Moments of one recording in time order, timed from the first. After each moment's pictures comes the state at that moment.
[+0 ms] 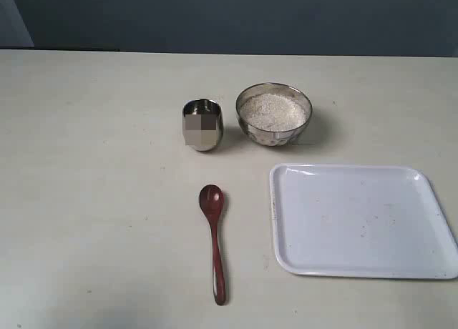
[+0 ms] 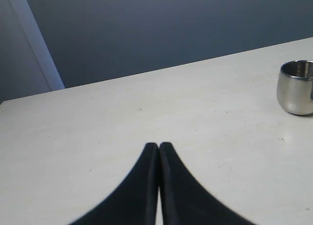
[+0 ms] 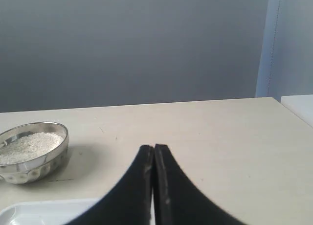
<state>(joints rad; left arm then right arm) -0.24 0.00 0.00 0.09 0.24 0.07 0.08 0.00 0.01 0.06 0.15 0.00</state>
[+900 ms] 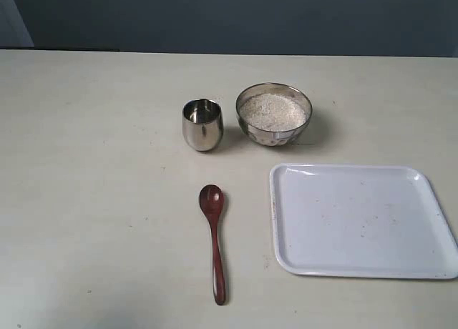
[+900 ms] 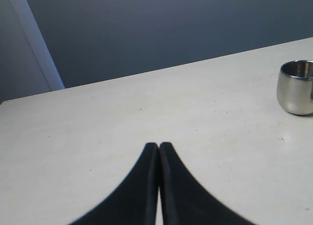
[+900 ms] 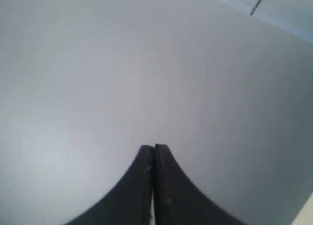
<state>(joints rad) -0.24 0.00 0.00 0.09 0.24 0.07 0.08 0.00 0.01 0.52 -0.37 0.55</state>
